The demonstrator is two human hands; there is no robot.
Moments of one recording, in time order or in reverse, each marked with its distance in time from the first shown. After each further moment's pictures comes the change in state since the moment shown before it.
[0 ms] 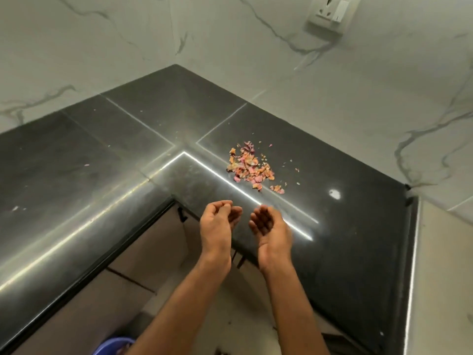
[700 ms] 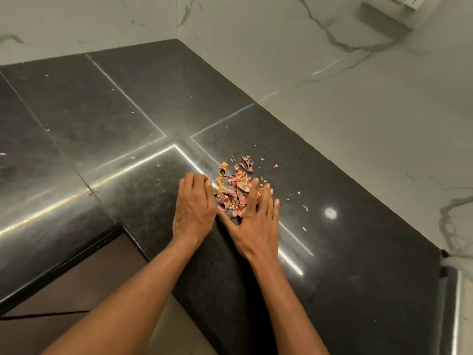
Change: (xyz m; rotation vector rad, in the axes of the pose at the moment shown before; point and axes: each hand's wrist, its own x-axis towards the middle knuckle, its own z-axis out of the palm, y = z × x) left_hand 0.220 -0.039 0.047 1.056 0.161 0.739; right_hand 0.220 0.006 0.030 -1.808 -0.278 -0.860
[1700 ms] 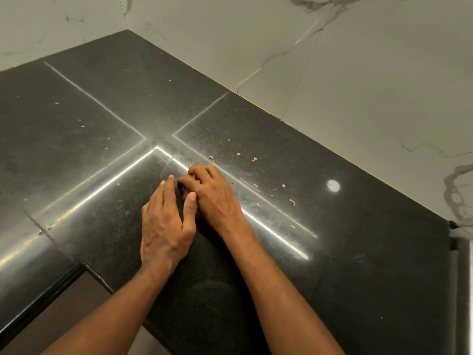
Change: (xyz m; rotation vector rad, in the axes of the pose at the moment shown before) left_hand -0.002 0.004 0.003 0.176 -0.155 0.016; right_hand 0.094 -0.016 0.023 0.084 0.147 -0.535
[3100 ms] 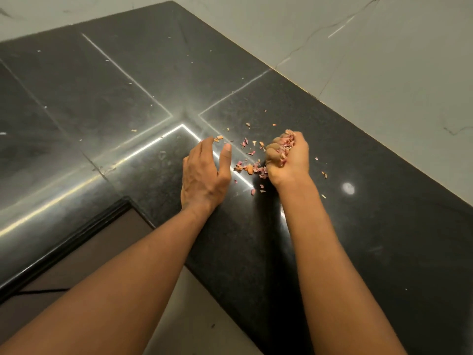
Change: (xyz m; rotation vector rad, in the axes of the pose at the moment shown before) left_hand 0.001 -0.004 -0.005 -0.205 0.068 -0.022; right_hand -0.007 -0.001 -0.072 2.032 0.533 1.128
